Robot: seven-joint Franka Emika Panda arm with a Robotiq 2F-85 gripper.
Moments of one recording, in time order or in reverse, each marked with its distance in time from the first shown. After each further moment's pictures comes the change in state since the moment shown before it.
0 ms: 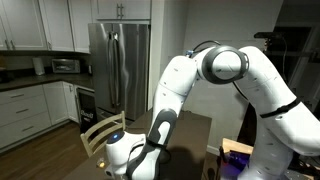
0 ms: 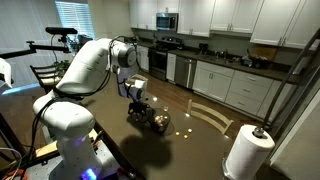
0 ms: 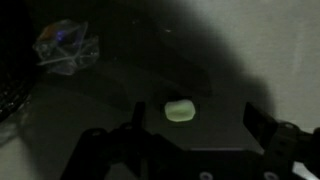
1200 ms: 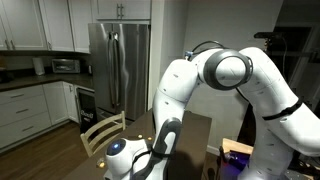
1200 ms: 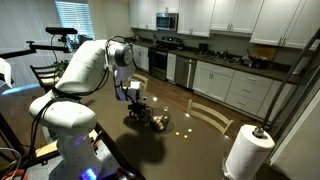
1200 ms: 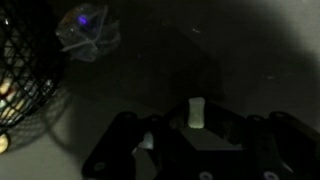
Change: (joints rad) arm 0.113 0.014 -0.091 -0.010 -0.131 0.076 0.107
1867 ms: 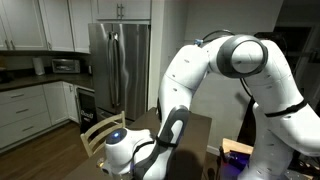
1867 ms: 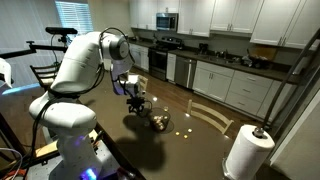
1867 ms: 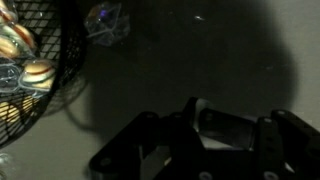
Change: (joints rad) arm 0.009 -0.136 0.010 -0.069 0.000 -0.017 0.012
